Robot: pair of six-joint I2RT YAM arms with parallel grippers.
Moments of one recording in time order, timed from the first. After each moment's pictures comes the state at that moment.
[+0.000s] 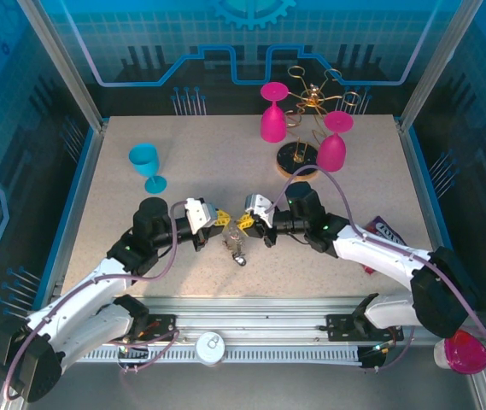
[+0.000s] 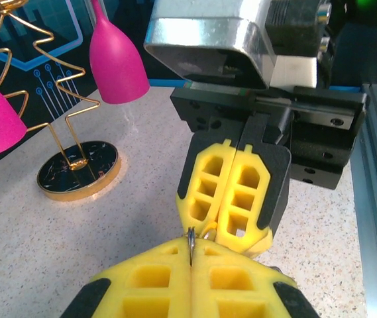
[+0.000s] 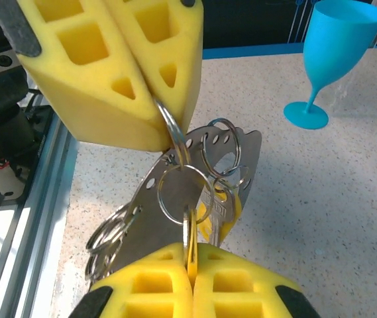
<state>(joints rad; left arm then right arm) -0.49 0.88 0.53 0.11 0.59 0.28 0.71 1.31 0.77 0.08 -0.59 -0.31</state>
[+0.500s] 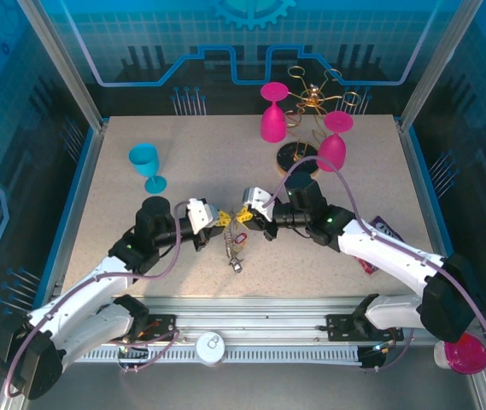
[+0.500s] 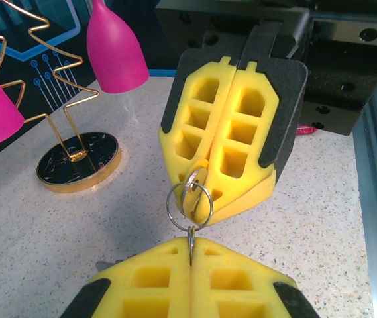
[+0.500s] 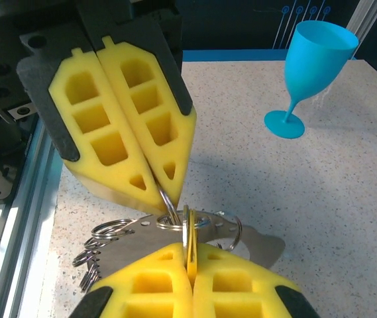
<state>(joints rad) -0.49 0.90 0.54 0.09 0.58 0.31 0.72 1.28 0.90 -0.10 -0.53 -0.38</state>
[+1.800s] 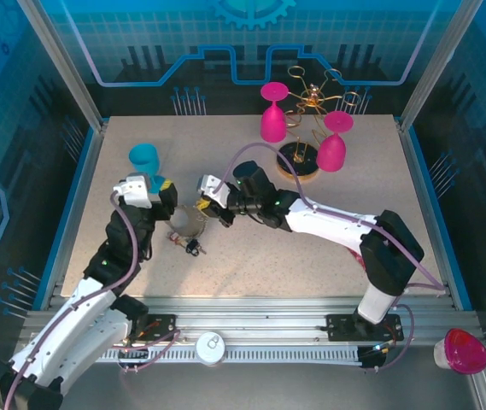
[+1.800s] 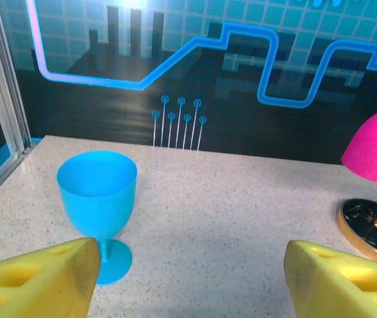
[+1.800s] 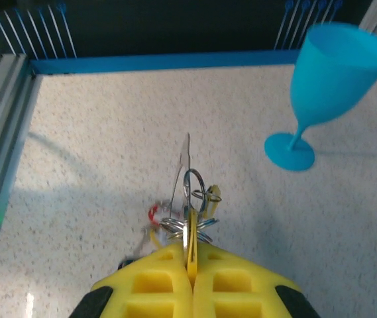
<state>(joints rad) -0.40 0.67 0.55 -0.03 -0.43 -0.21 0.83 1.71 1.19 0.03 -0.41 -0.31</state>
